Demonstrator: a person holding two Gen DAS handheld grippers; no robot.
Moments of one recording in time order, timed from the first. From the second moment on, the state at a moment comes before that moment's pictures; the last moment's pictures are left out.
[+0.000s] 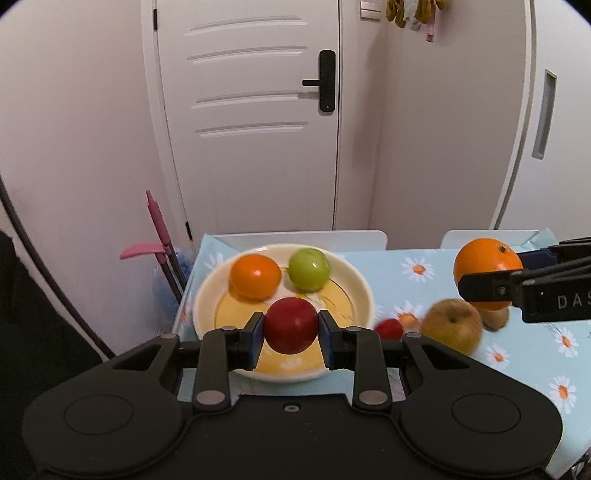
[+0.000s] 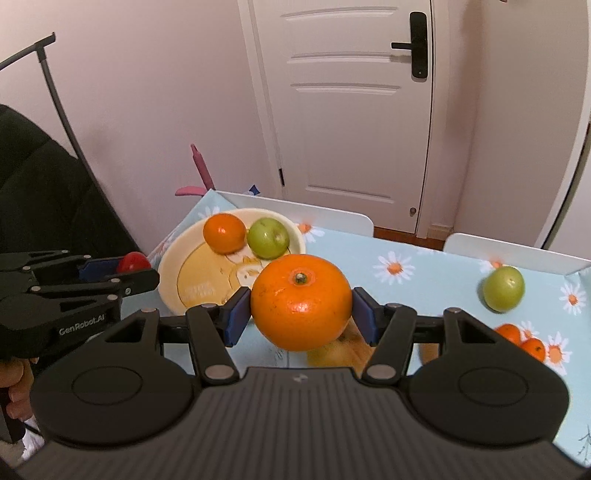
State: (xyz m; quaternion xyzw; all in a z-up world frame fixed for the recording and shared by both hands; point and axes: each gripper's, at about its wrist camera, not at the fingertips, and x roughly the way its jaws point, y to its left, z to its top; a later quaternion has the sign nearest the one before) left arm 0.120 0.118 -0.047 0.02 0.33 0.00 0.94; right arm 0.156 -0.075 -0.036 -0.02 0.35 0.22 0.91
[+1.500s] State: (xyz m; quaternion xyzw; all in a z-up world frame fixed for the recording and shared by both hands) left arm 0.181 0.182 -0.096 0.03 0.37 0.00 0.93; right arm 0.226 -0.004 -0.079 -0.04 0.40 0.21 0.89
